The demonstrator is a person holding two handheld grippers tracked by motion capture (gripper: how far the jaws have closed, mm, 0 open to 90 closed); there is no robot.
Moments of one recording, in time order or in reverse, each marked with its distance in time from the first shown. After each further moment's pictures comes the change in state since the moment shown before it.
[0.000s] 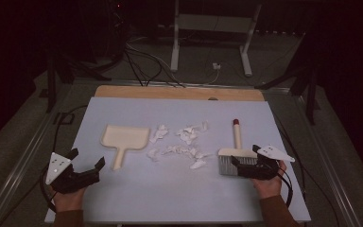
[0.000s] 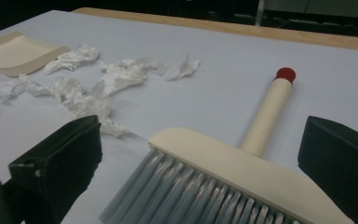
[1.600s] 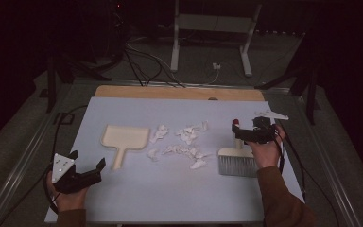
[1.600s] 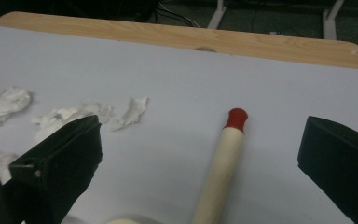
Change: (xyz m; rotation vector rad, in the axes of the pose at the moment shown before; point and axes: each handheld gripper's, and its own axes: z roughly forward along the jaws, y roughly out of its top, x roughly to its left) left arm 0.000 -0.010 0.008 0.047 0.048 0.001; right arm -0.034 0.085 0.052 0.132 -0.148 0.095
